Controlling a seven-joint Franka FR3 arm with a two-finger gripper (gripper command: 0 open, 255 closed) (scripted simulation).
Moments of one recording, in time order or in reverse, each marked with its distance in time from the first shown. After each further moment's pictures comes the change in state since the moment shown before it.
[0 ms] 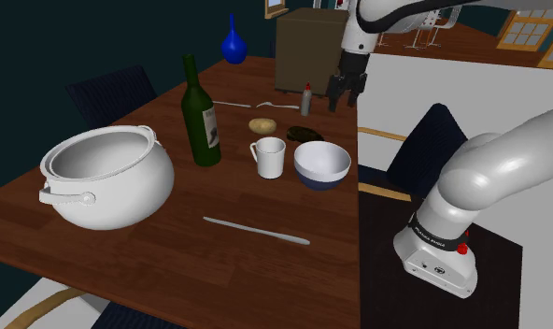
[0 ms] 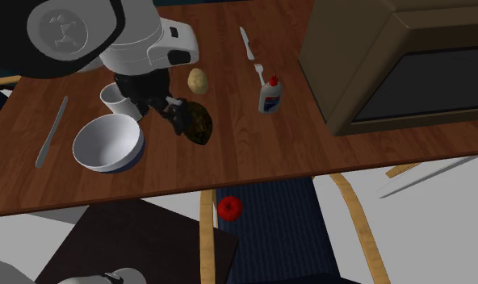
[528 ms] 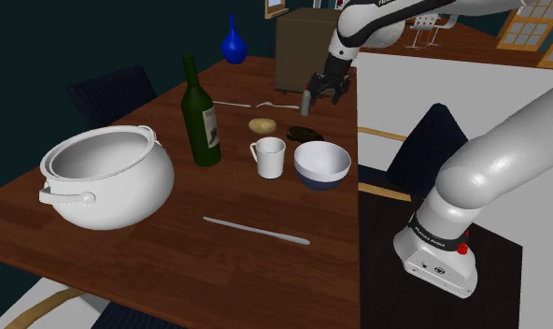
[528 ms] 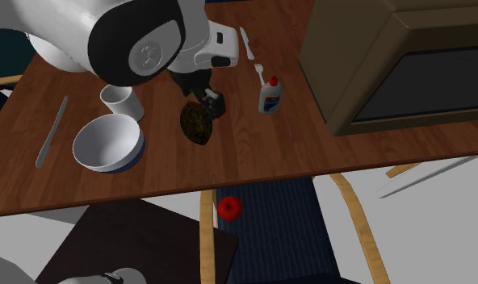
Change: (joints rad) arm -0.054 0.201 -0.014 0.052 0.039 0.306 0.129
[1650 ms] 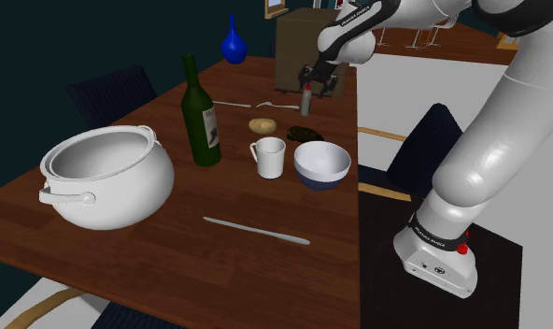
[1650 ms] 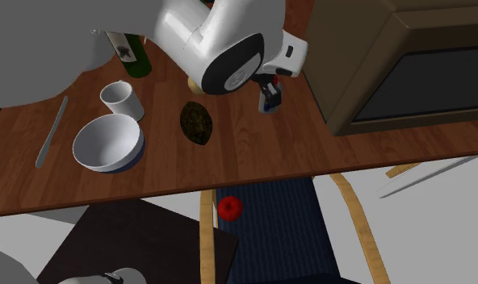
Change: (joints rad) arm -0.073 0.383 -0.058 0.217 0.103 0.420 0.168
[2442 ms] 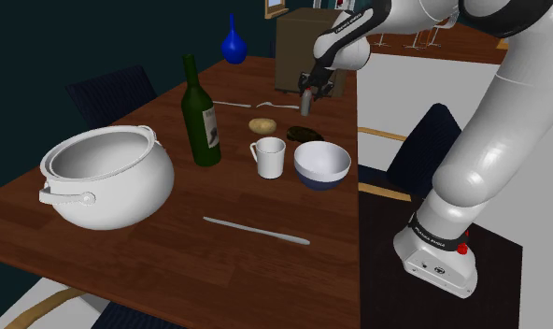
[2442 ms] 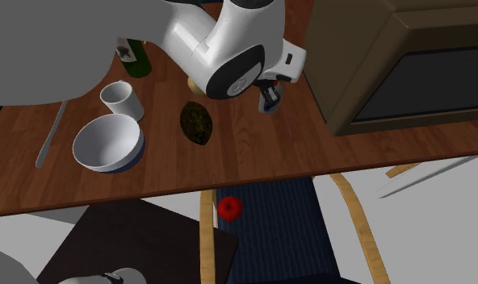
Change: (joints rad) arm 0.002 0.056 0.004 0.010 0.025 0.046 -0.018
